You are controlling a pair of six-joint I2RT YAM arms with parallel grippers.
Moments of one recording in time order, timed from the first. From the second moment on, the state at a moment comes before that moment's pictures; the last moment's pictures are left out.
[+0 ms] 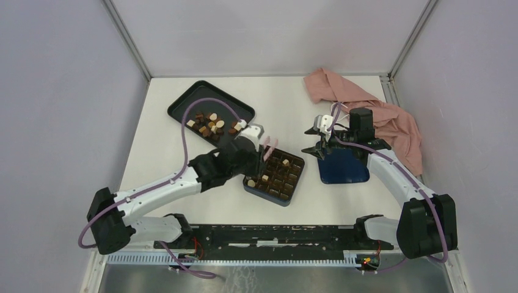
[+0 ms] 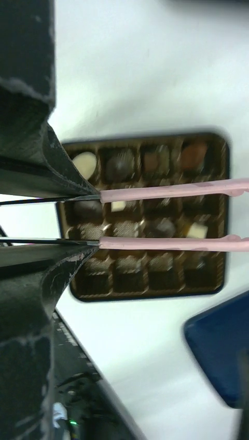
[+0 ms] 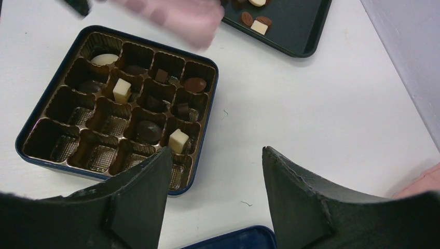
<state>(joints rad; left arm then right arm) -1.01 1.22 0.91 -0.40 -0.23 -0.50 0.18 1.24 0.79 -0.15 -1.01 -0.78</state>
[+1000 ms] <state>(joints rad) -0.22 1.58 1.25 -0.75 -0.10 -0.23 0.18 1.24 0.79 -0.15 -1.02 -0.78</state>
